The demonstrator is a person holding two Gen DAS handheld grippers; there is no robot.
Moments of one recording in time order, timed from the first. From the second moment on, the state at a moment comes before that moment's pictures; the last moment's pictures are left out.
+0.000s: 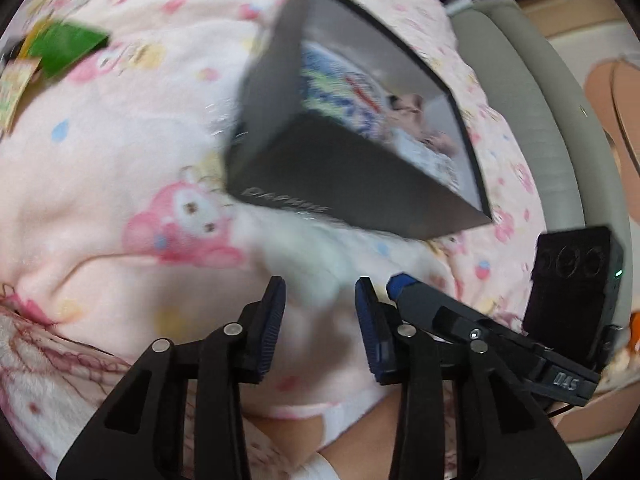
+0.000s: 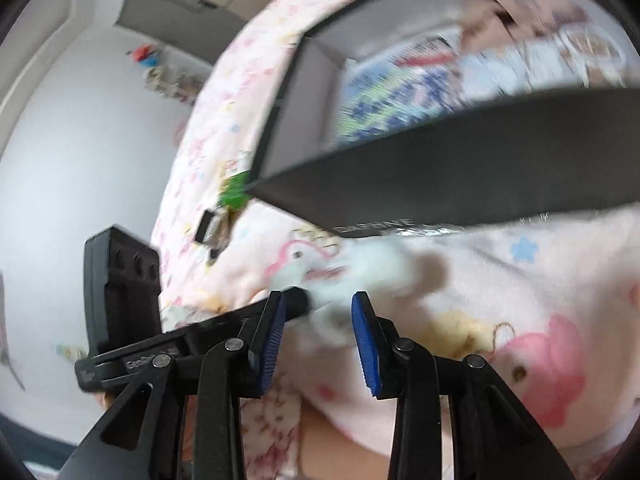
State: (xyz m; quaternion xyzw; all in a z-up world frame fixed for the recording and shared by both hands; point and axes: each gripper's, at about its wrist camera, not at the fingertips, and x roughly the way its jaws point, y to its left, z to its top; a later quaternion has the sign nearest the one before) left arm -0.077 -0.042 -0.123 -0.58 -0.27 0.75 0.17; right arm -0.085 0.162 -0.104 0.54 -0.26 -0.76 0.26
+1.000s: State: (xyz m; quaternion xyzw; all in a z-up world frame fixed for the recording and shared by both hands) left arm -0.103 -0.051 -0.158 -0.60 -0.24 0.76 0.13; right arm -0.114 0.174 -0.163 0.57 -0.22 -0.76 0.23
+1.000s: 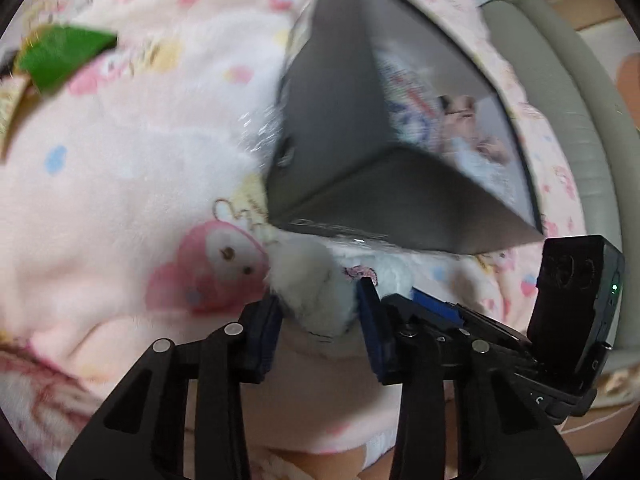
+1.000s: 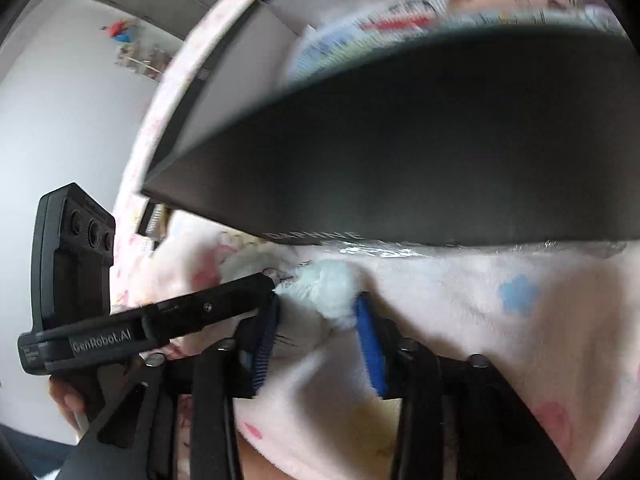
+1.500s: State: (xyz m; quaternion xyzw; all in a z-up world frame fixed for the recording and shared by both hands) left arm -0.209 -0.017 -0.033 -0.53 -0.23 0.80 0.19; right arm -0.172 0.212 -0.011 0.47 -0.14 -0.84 0.23
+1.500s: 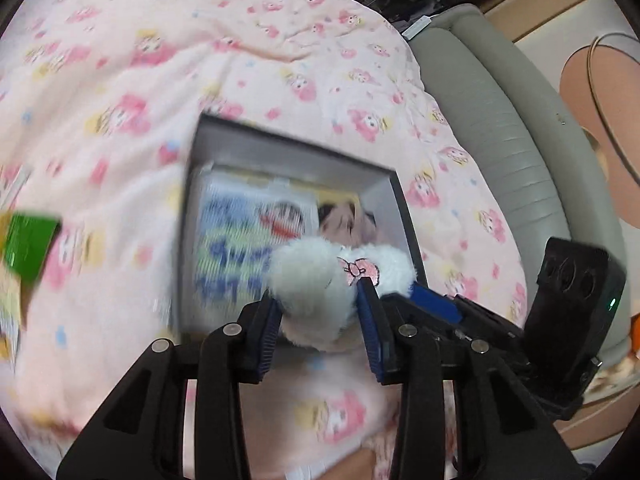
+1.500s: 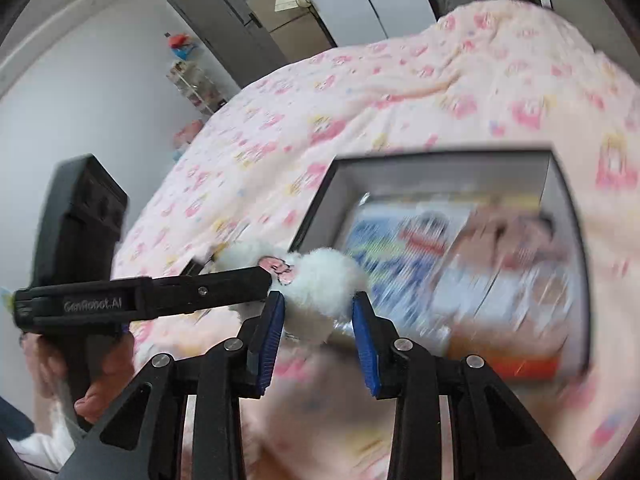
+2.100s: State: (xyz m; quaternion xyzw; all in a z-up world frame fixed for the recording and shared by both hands) left arm -0.290 0.007 -0.139 -0.61 -0.21 0.75 0.11; right arm -0.266 0.252 -0.102 0.54 -0.22 -0.80 0.16
